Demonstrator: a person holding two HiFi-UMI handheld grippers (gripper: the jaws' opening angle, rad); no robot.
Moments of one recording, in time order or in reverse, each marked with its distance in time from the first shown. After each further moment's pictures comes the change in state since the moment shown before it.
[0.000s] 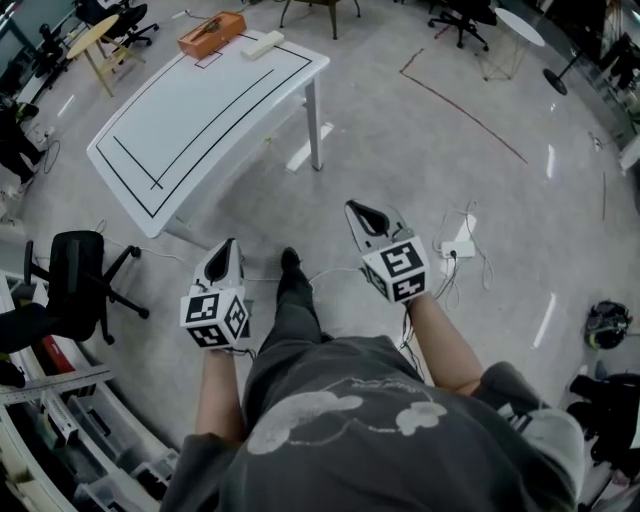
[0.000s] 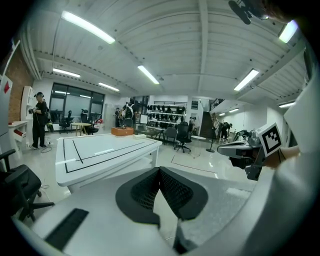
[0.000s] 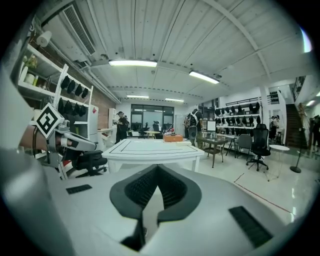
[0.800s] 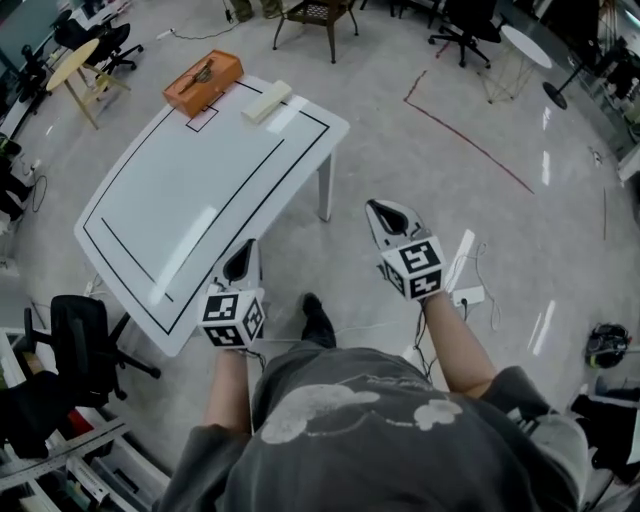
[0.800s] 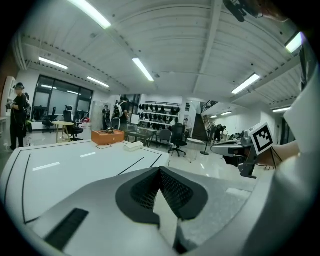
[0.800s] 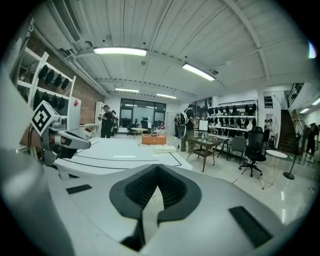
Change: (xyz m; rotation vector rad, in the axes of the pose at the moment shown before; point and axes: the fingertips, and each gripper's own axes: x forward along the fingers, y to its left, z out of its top) left arm 0.257 0.086 0.111 0.010 -0.009 -0.130; right arm 0.224 -0.172 0.067 -0.019 0.035 -0.111
